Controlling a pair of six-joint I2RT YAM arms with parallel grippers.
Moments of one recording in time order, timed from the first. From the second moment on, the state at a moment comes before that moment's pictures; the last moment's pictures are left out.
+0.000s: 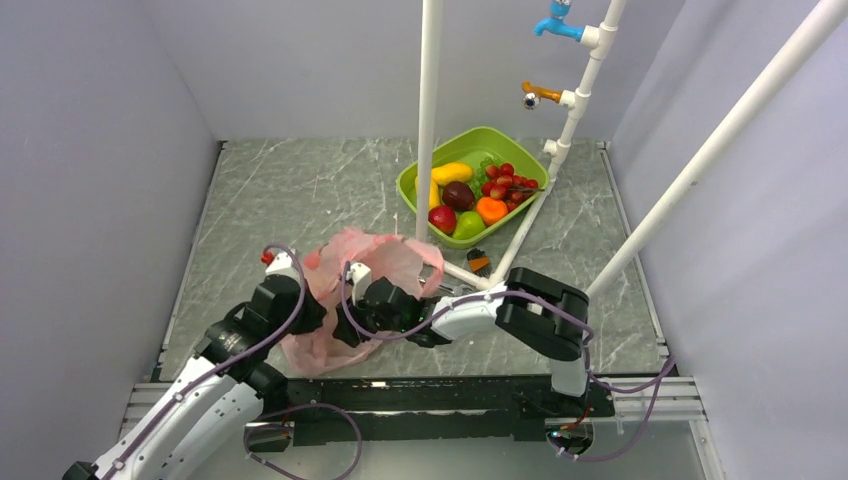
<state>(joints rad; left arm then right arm) -0.56 0.51 0.55 -0.71 -0.16 -0.63 1.20 1.91 0.99 0.46 -0.06 0.47</state>
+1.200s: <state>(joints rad) -0.56 0.27 0.53 -0.76 -0.22 -0.75 1.02 2.21 1.27 0.72 -0.36 0.17</state>
